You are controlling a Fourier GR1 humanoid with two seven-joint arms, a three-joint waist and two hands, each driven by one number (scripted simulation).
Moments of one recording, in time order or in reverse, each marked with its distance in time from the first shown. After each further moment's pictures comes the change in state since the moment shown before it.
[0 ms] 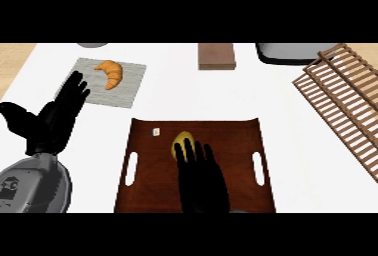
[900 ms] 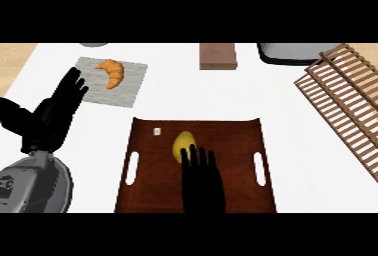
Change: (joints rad) left arm -0.014 -0.012 0.034 -0.023 -0.012 -0.028 0.041; right arm 0.111 0.060 -0.018 0.133 0.143 -0.004 -0.068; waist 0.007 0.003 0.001
